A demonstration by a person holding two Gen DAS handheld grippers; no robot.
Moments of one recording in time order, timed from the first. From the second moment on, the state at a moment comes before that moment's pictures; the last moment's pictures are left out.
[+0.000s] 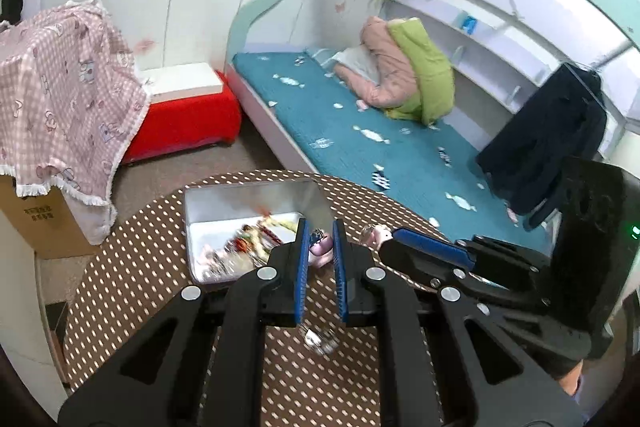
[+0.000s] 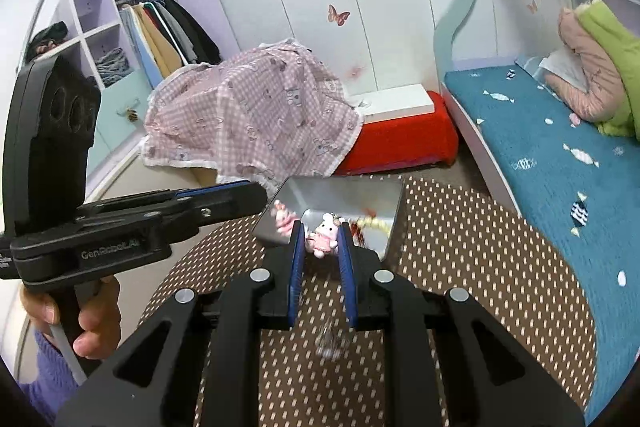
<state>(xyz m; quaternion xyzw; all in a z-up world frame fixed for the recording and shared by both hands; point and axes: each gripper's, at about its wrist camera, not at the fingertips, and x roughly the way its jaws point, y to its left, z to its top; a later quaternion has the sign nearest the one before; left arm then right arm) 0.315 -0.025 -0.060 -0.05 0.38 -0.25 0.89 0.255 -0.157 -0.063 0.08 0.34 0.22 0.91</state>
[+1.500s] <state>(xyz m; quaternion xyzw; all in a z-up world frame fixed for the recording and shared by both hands) 0.292 0.009 -0.087 -0.02 0.37 -0.18 0.91 0.254 -0.139 -0.077 0.05 0.36 0.22 0.91</state>
